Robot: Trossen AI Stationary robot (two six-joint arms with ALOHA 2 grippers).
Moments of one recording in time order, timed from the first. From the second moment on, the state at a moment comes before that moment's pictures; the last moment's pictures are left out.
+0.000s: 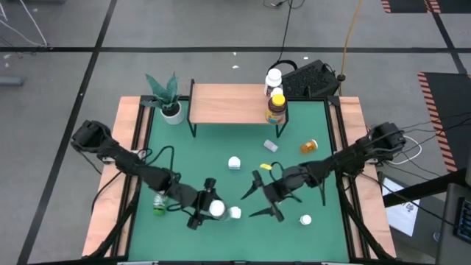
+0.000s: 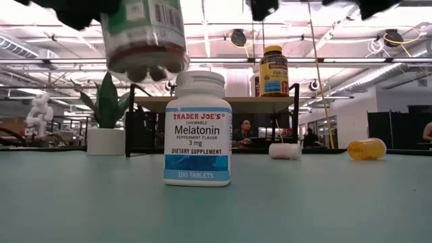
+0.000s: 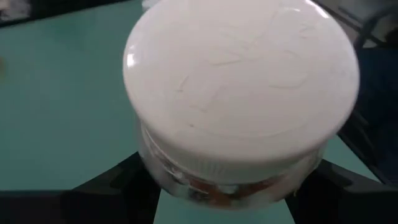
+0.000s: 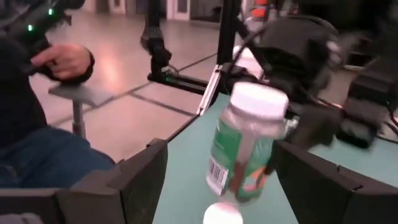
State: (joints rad) left arm -0.48 1.50 0.78 0.19 -0.09 -0.02; right arm 0.35 1.55 0.77 0.62 -0.15 -0.08
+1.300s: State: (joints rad) left arm -0.42 1.65 0.78 0.35 -0.19 -0.12; right arm 0.28 1.79 0.98 0.54 -0.24 0.02
